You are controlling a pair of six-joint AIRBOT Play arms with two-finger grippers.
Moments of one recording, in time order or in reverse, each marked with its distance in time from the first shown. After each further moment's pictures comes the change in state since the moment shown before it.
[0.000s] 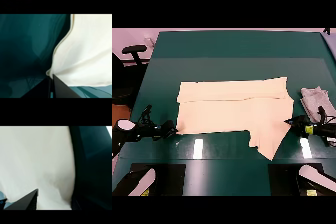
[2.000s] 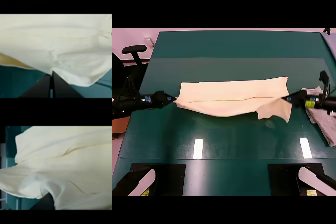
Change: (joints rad) left arm -0.074 -0.009 0.390 -0.241 -0.014 0.203; right arm 0.333 0.029 0.386 0.210 0.057 -0.011
